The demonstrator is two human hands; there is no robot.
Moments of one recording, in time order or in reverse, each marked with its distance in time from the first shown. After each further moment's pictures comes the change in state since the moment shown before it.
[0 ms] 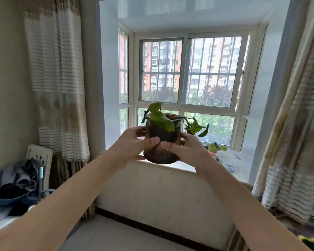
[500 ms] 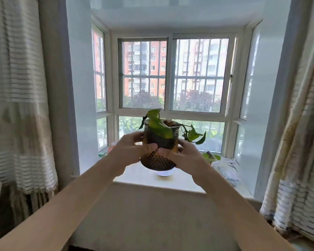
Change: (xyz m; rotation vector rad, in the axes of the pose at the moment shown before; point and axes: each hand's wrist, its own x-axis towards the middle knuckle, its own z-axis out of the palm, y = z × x) left_hand 0.243 -0.075 -0.047 -0.052 -0.155 0.063; right_hand 0.216 0.079 0.034 0.029 0.146 0.019
